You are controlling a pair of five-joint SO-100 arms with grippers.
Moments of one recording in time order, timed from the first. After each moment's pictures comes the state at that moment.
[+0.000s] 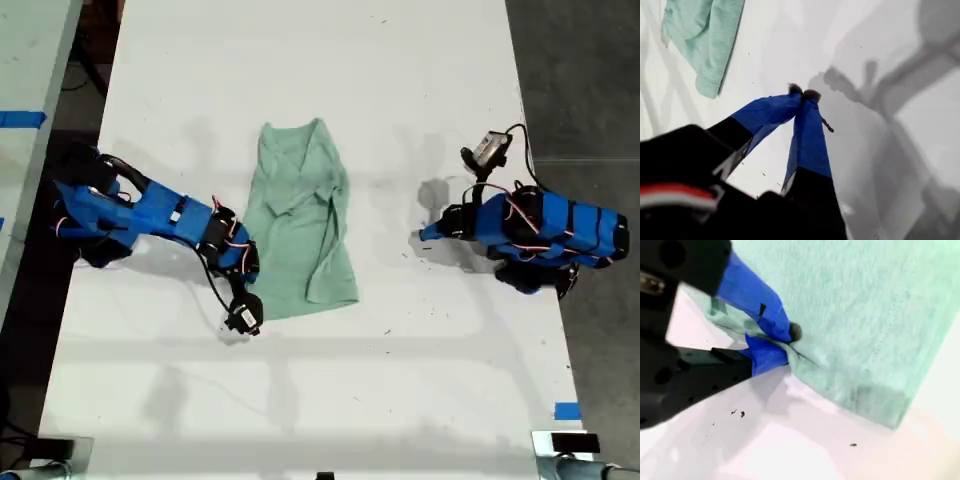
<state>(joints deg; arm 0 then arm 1) 8.3 80.8 106.3 63.6 -29.7 15.2 199.7 174.8 74.6 -15.3</state>
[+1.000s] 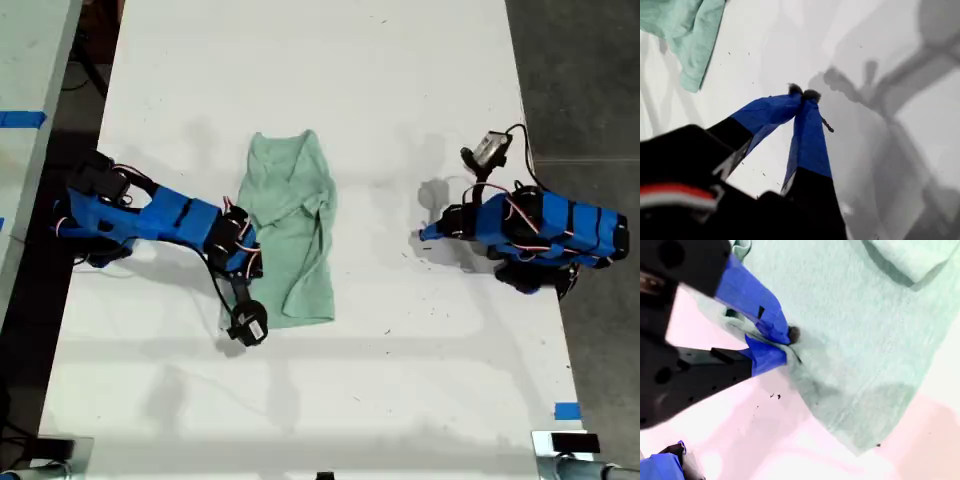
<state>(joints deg) 10.3 76.6 74.7 90.6 -29.3 15.2 199.7 174.8 74.6 -15.3</state>
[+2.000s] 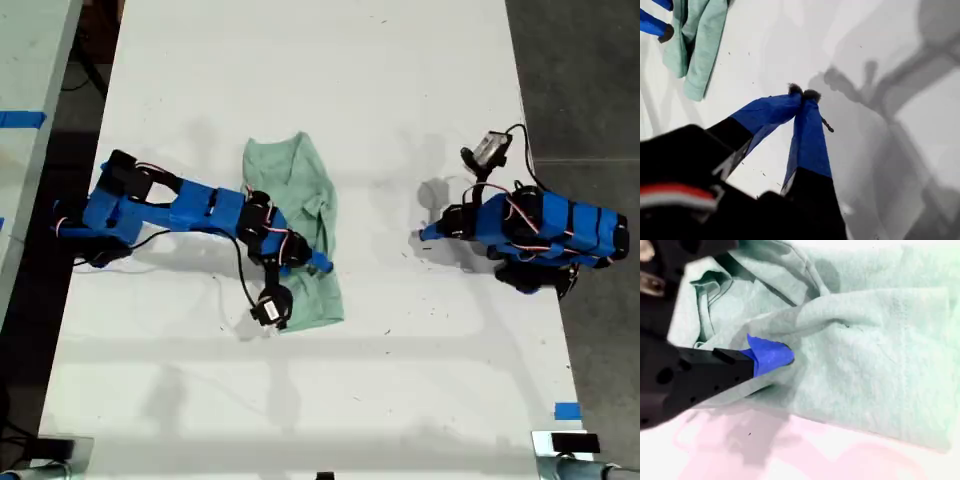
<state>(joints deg) 1.5 66.4 66.7 72.4 -11.3 15.2 199.7 174.8 74.6 -15.3</state>
